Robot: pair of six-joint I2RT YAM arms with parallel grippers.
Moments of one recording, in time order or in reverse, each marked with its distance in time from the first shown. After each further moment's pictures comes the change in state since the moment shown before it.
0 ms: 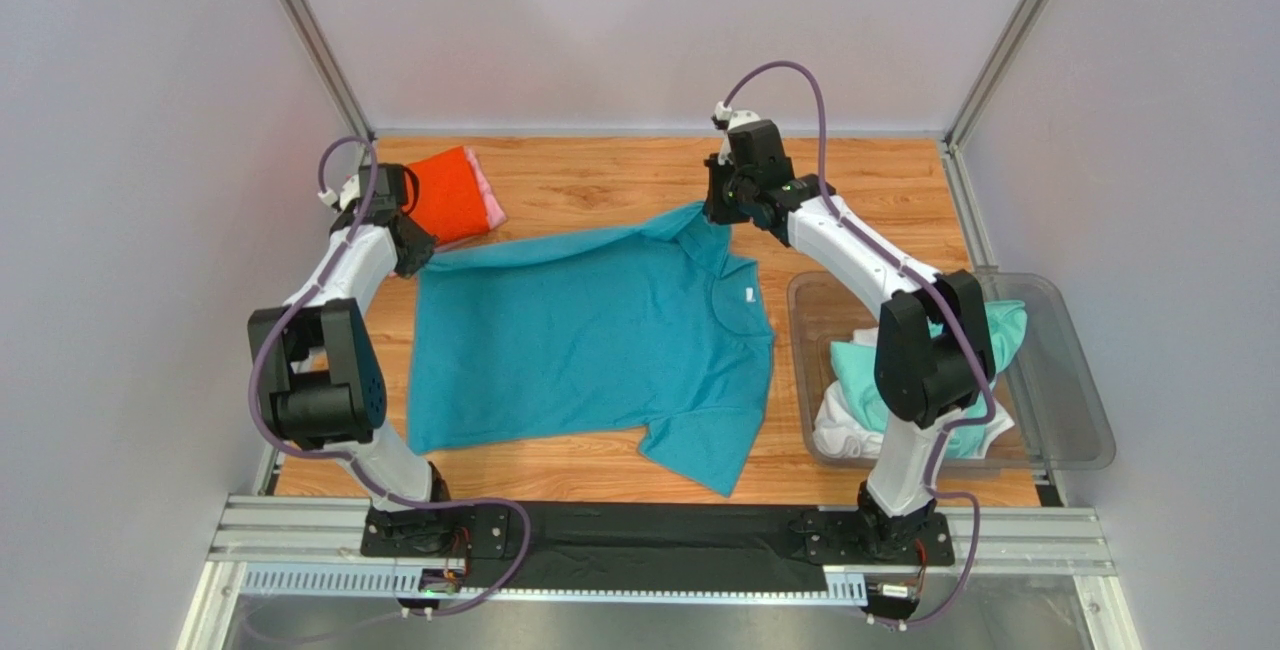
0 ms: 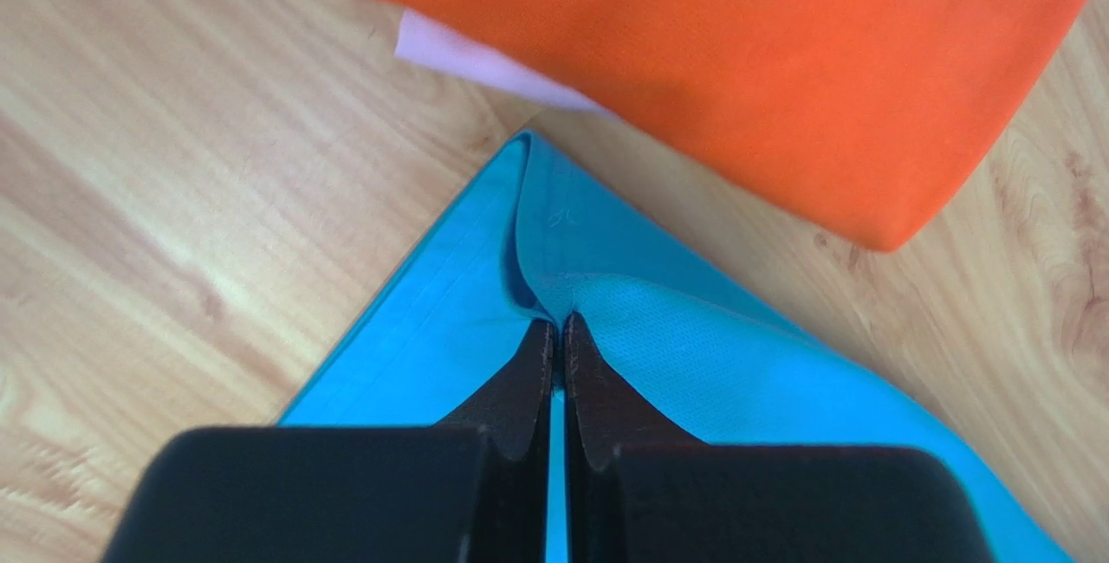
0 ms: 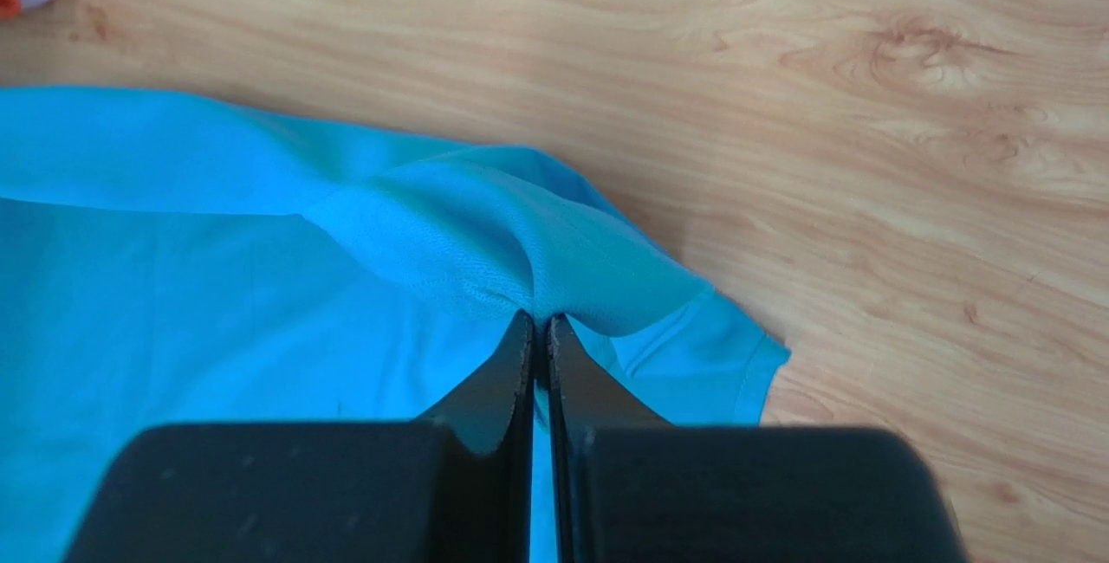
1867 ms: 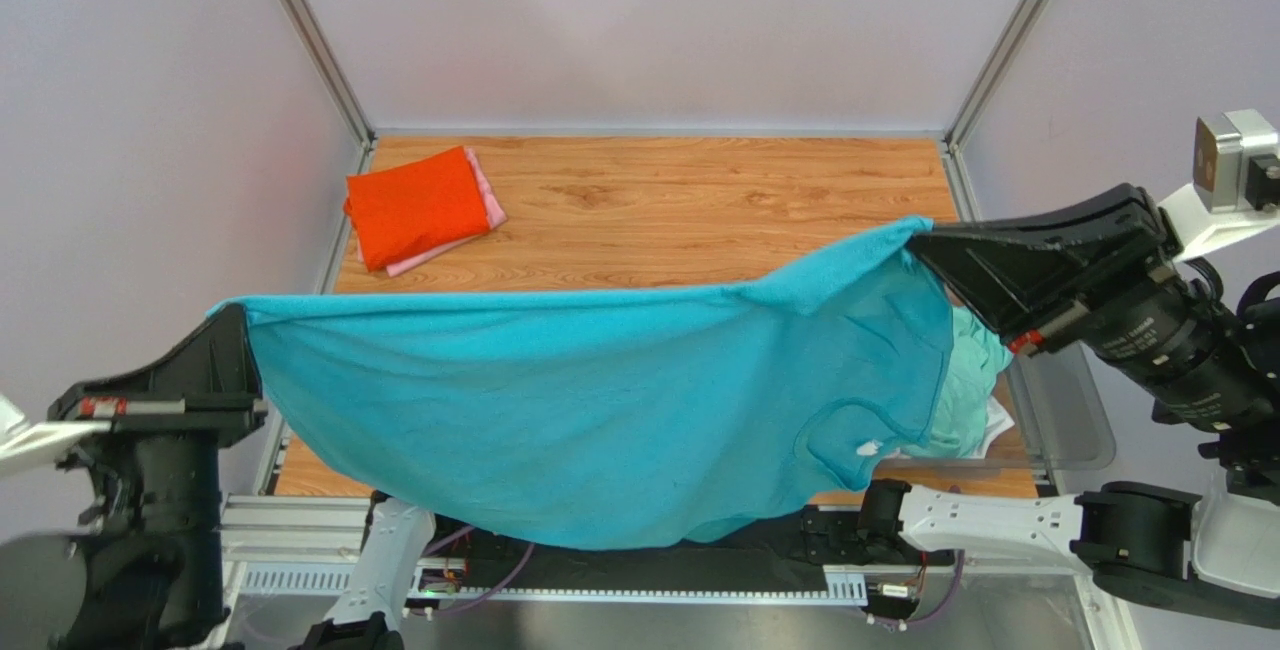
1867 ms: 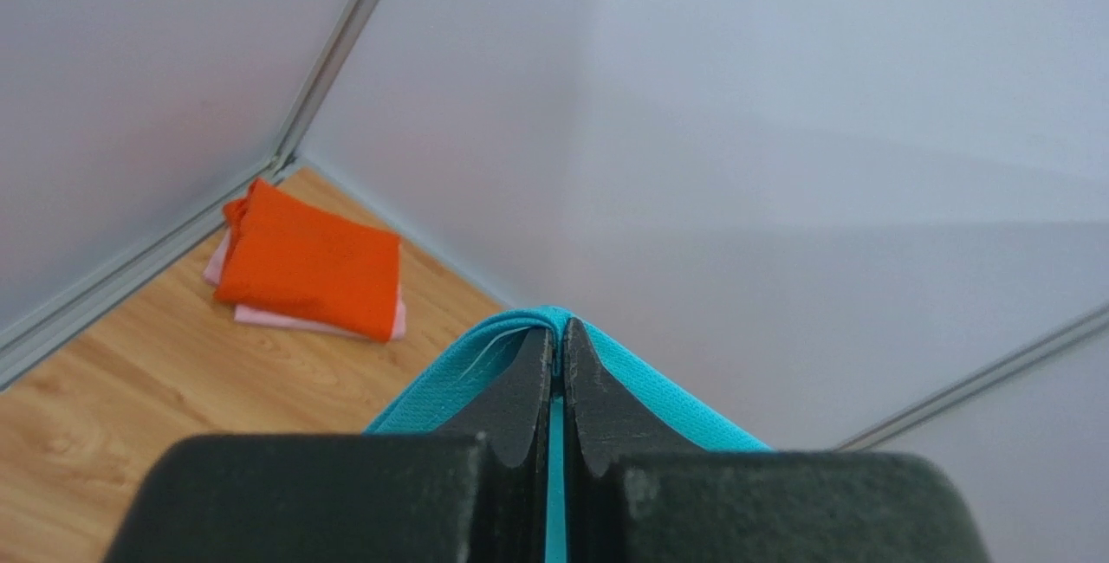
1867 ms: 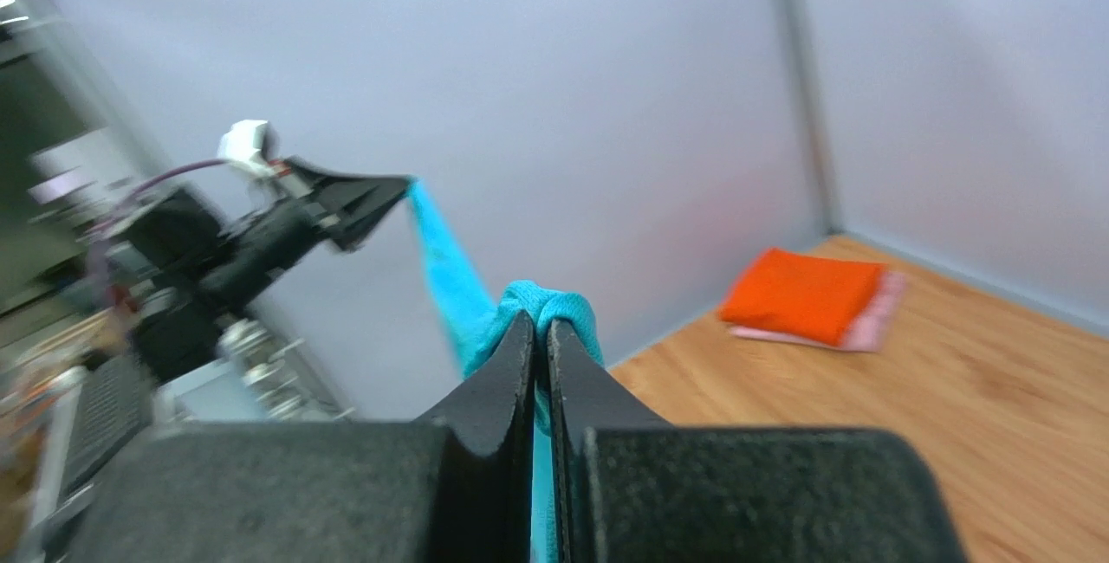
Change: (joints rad) left arm 0.004 -0.914 1.042 -0.824 0.103 0.029; right arm 0.734 -0.930 0.499 -0.401 0.057 0.136
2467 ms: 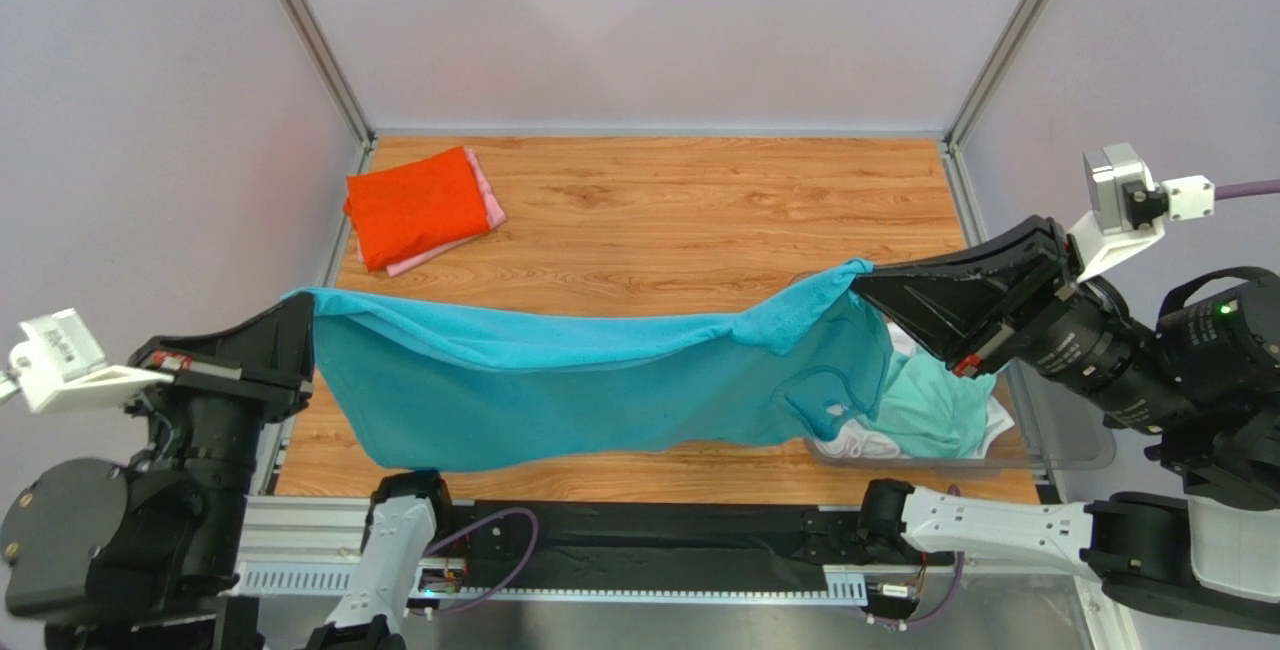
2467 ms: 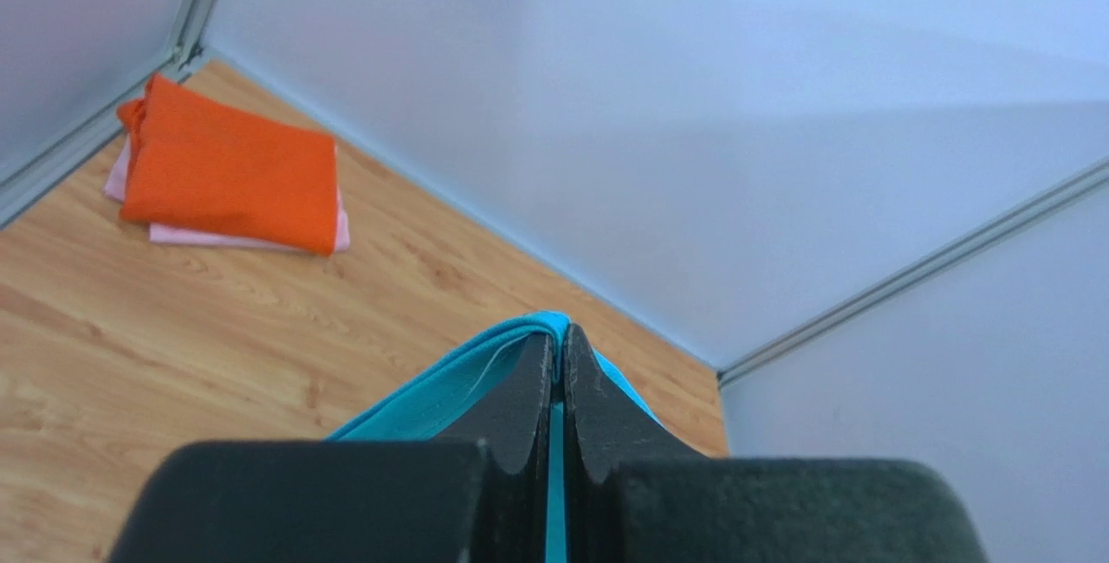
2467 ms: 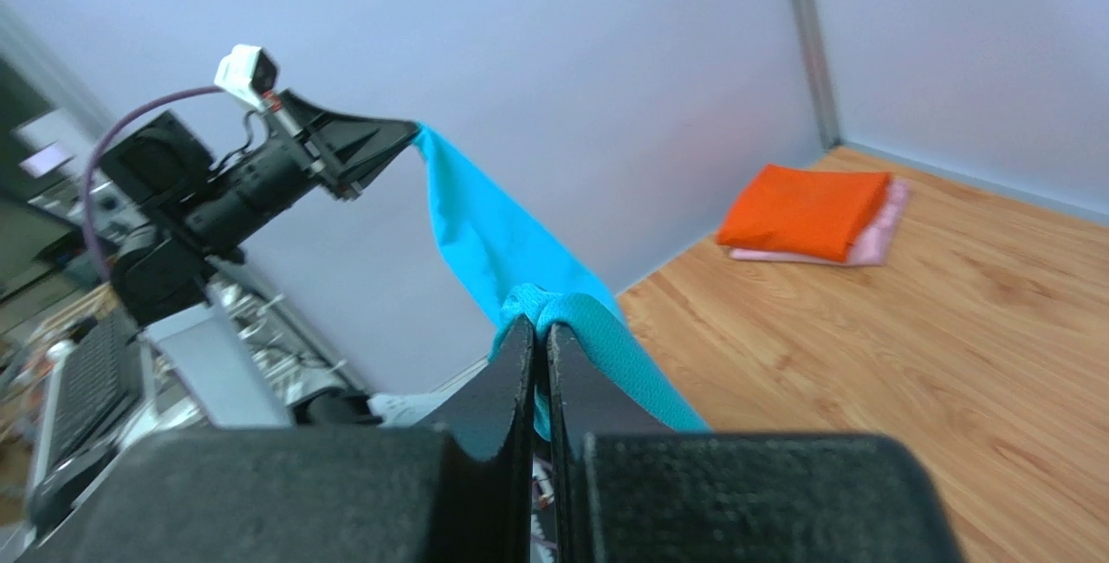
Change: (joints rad) left arm 0.005 -0.026 -0.189 0.024 0.173 -0.040; right arm 0.001 -0.082 -0.224 0.010 0.084 0.047
